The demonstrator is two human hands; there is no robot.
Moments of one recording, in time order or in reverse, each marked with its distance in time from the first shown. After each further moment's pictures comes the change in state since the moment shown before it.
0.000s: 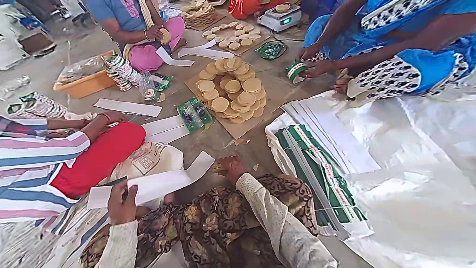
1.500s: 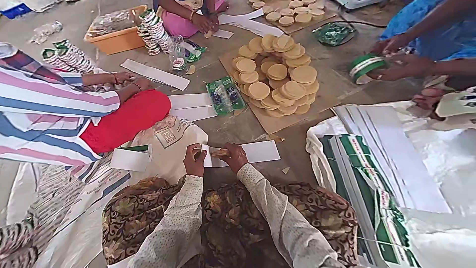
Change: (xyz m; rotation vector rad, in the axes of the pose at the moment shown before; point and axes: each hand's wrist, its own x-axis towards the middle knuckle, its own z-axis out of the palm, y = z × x) left_hand 0.002 0.002 0.139 -0.317 -0.102 -0.277; right_hand 0.069 -0.056 0.035 0.241 0.081 -0.036
